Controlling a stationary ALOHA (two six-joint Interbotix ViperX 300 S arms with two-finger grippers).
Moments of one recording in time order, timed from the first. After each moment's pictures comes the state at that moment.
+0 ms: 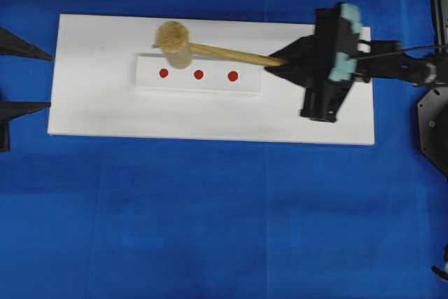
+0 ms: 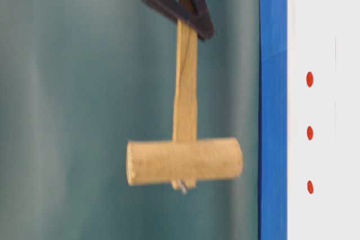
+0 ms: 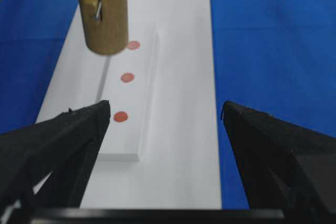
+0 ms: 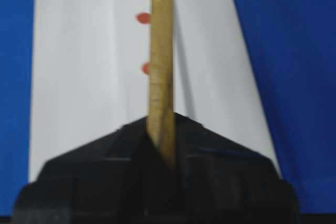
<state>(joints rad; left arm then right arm) 0.07 -1.17 1.25 -0.02 0.19 0.12 -0.09 -0.36 0.91 1.23 -0.18 -1.13</state>
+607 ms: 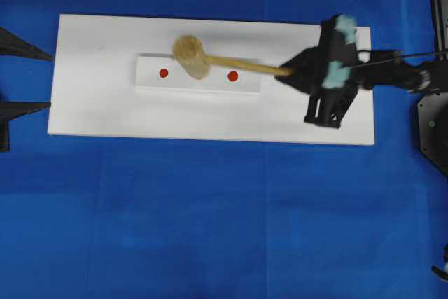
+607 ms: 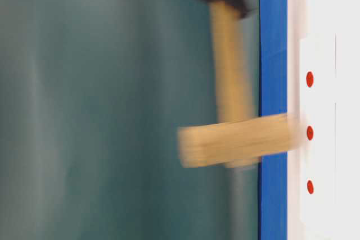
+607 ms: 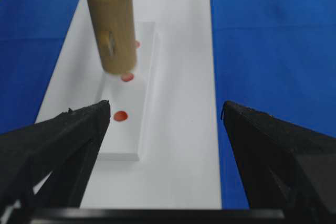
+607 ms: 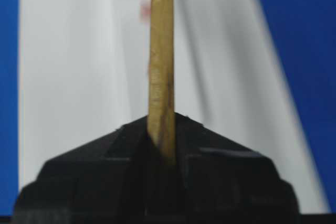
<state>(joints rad) 0.07 -1.17 1.25 -0.02 0.19 0.12 -0.09 -0.25 0.97 1.28 -0.18 -1.12</state>
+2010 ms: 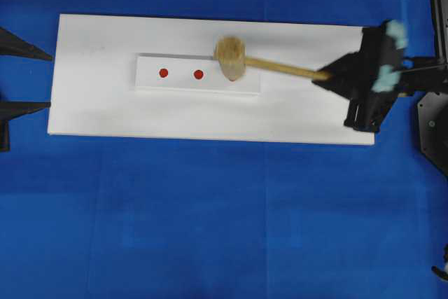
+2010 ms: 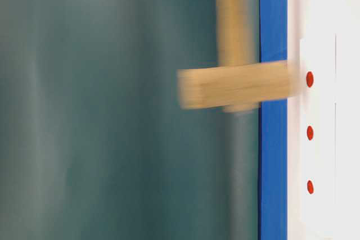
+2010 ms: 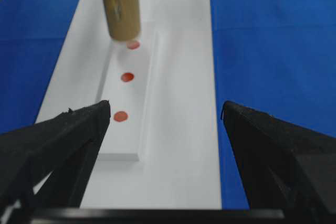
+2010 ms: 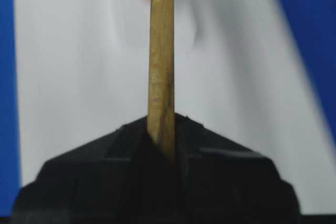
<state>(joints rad) 0.07 -1.17 1.25 -0.01 0.19 0.12 -0.08 -0.44 1.17 1.33 -0.19 -1.13</state>
